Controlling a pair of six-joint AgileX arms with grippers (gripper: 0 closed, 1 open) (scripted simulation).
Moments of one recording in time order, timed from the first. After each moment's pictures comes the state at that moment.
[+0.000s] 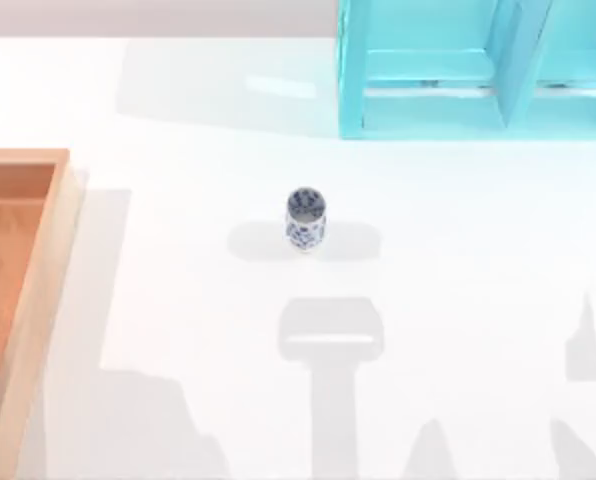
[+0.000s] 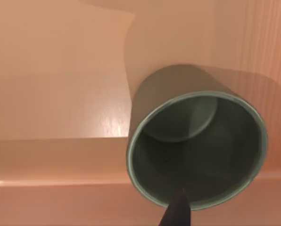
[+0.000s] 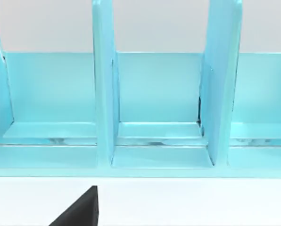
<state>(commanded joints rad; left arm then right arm) 0.35 1.42 1.00 -1.16 0.06 0.37 0.00 0.00 0.00 0.00 0.00 0.00</state>
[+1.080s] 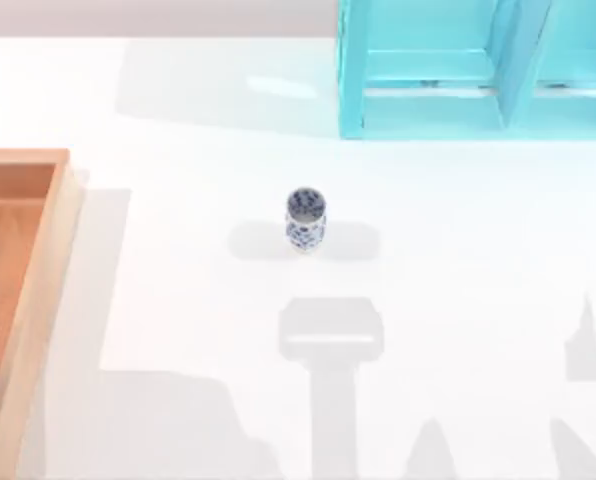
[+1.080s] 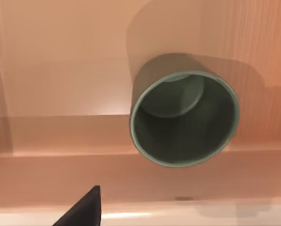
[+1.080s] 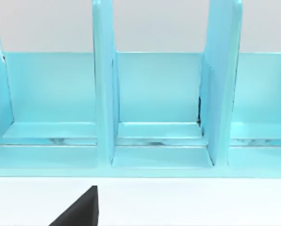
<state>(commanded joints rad) 0.35 1.43 1.17 -1.33 0.06 0.37 0.00 0.00 0.00 0.00 0.00 0.00</state>
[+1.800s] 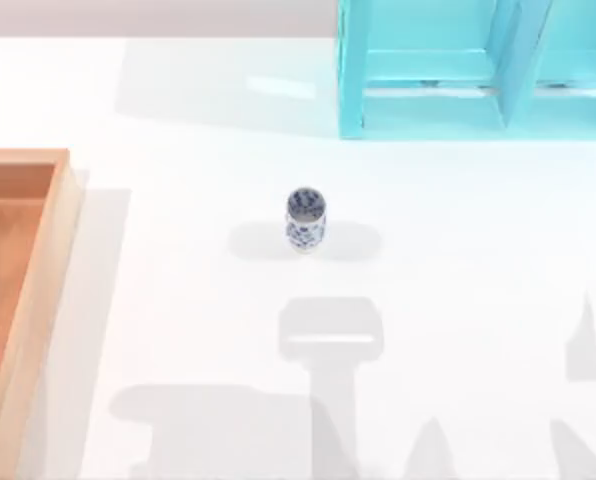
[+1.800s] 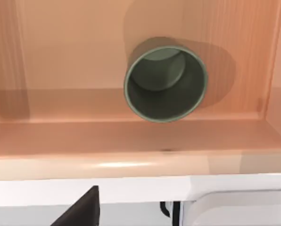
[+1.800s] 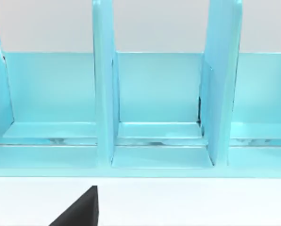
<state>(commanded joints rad) 0.33 1.44 1.41 -1.55 0.06 0.35 0.00 0.00 0.00 0.00 0.00 0.00</state>
